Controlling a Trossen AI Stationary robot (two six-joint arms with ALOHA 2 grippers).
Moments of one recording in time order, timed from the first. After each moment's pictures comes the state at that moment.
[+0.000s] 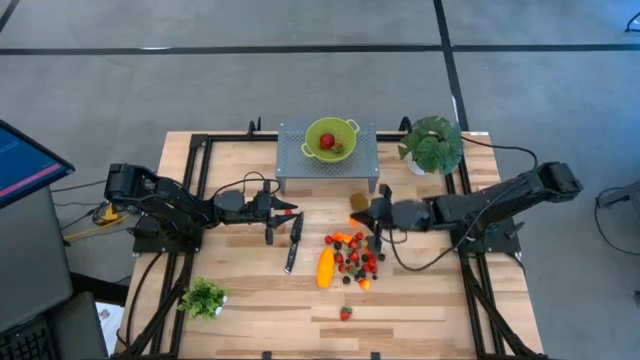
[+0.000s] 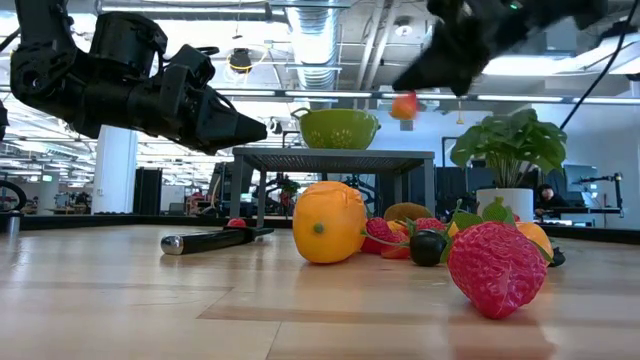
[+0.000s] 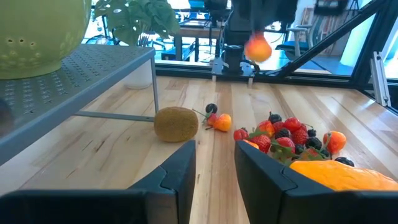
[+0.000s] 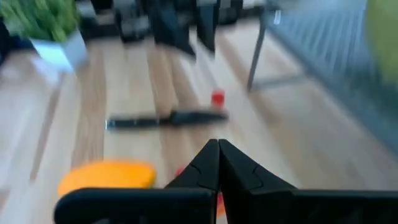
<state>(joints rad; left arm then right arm) 0.07 1.51 0.21 1.19 -0.06 -0.03 0.19 1.24 0.70 0.08 0.39 0.20</state>
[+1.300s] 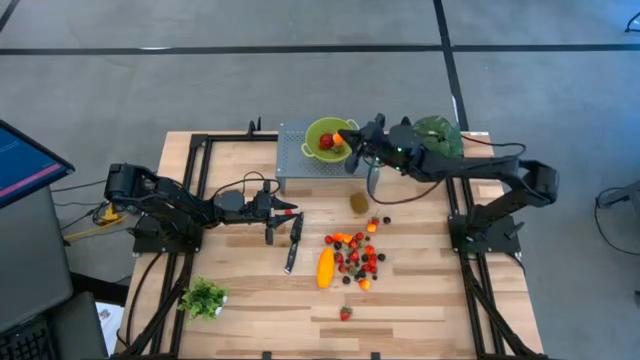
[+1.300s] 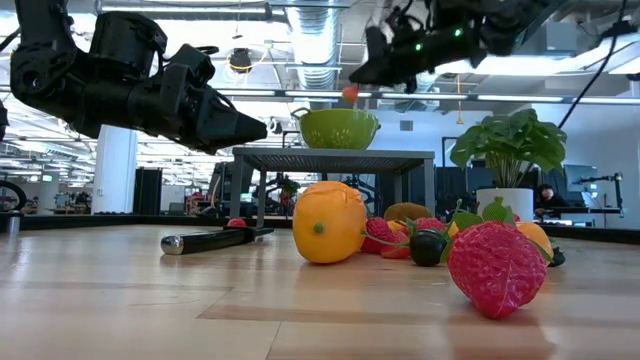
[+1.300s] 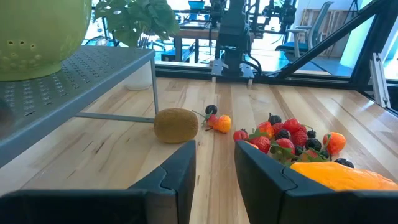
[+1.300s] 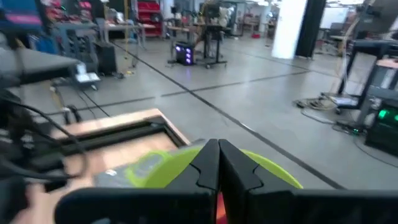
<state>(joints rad) 0.07 1.51 0.21 1.20 -0.06 -0.03 -0.38 1.44 0.88 0.50 0.18 -0.02</state>
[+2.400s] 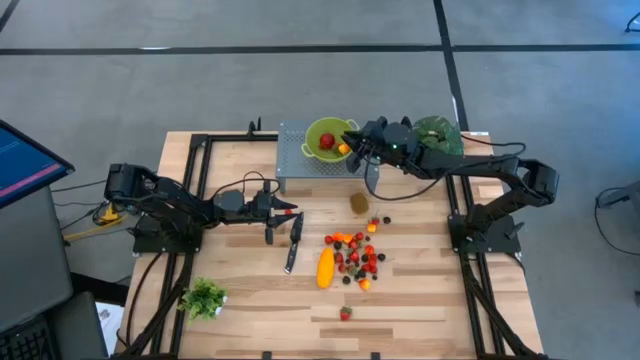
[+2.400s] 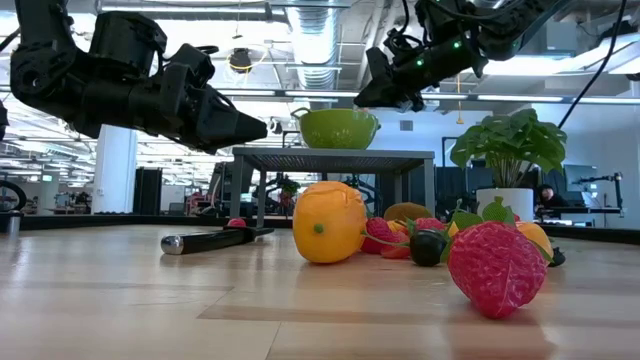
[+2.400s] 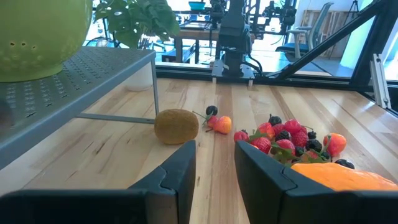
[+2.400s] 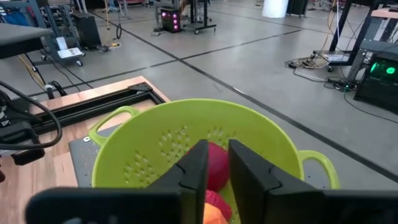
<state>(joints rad) 0.07 1.51 0.21 1.20 -0.06 -0.03 -0.42 1.45 0.88 0.35 0.18 0.06</state>
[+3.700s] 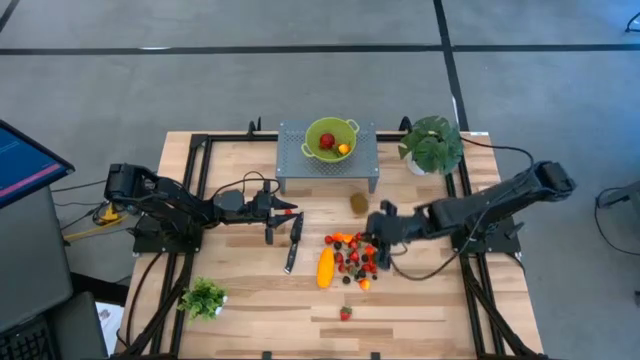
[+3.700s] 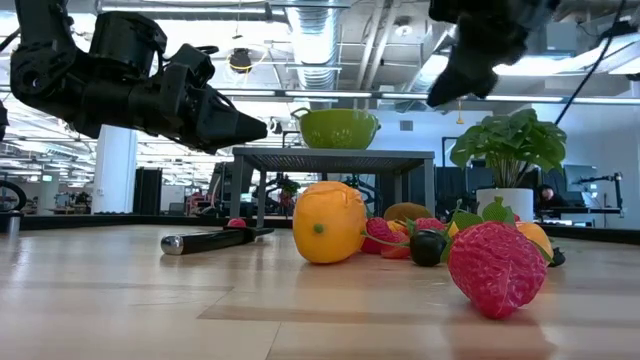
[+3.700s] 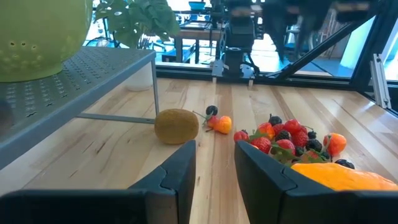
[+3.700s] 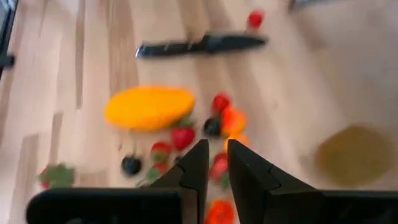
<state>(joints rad) 0.07 1.51 0.21 1.20 -0.06 -0.03 0.30 1.32 0.88 -0.40 0.27 0.44</state>
